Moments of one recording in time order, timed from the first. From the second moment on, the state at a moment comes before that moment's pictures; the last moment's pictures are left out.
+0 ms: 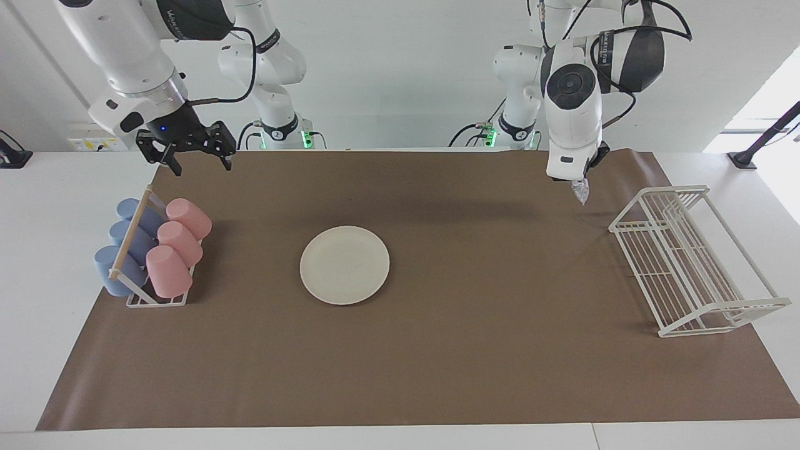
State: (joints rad) left arm -0.33 -0.02 -0.02 -1.88 0.49 1.48 -0.61; right arm -0.10 -0.01 0.09 -1.60 0.01 1.53 -0.13
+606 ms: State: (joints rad) left arm -0.33 0.10 -0.01 -1.82 0.98 1.46 -0.52; right arm -0.10 0.01 0.07 -1.62 0.01 1.54 -0.14
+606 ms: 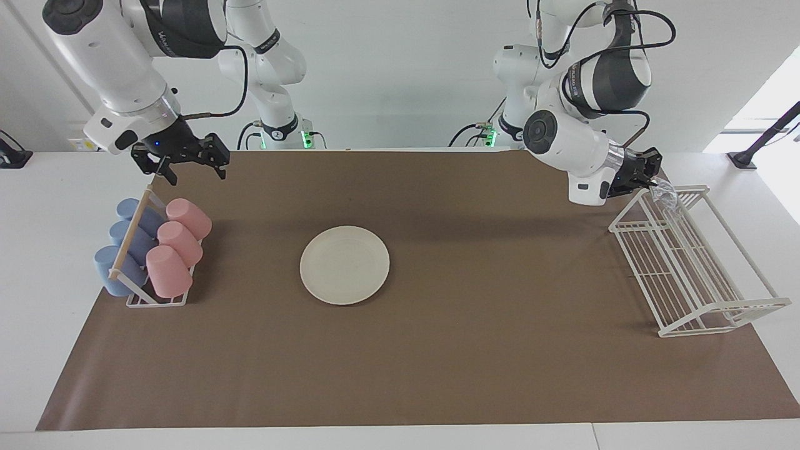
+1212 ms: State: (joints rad) left arm -0.23 0.41 0.00 -1.64 1.11 1.56 -0.51; right arm -0.10 0.01 0.05 -1.62 0.01 1.54 -0.10
